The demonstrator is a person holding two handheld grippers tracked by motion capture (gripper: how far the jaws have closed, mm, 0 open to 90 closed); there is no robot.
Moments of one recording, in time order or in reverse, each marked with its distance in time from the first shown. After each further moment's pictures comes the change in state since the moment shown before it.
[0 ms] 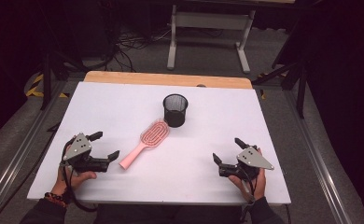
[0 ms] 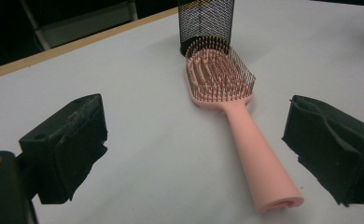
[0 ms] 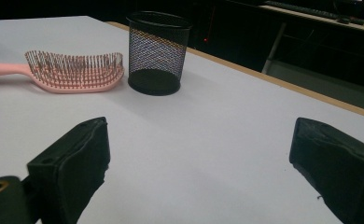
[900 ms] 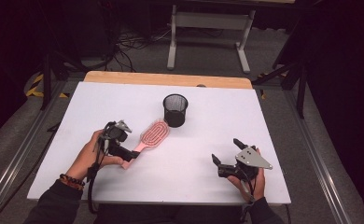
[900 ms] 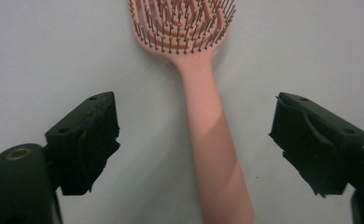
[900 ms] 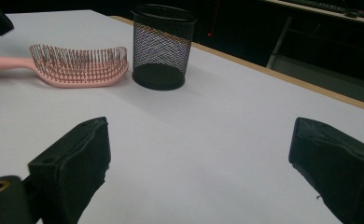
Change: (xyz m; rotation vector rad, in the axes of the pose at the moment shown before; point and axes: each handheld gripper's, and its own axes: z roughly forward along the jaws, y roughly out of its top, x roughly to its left) left arm -0.015 0.064 0.089 0.706 -0.133 -0.047; right arm 0.002 0.000 0.001 0.021 0.016 -0.006
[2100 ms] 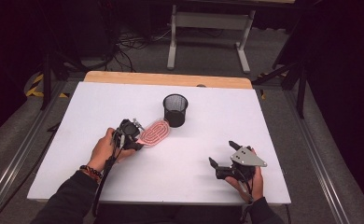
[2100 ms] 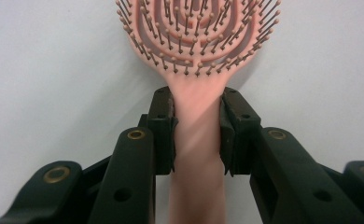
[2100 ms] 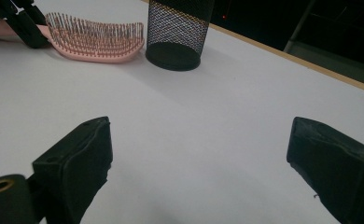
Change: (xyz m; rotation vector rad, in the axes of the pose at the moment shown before) left arm 0.003 0.017 0.033 0.042 0.078 0.014; right arm 0.004 -0.003 0.007 0.075 0.053 -0.031
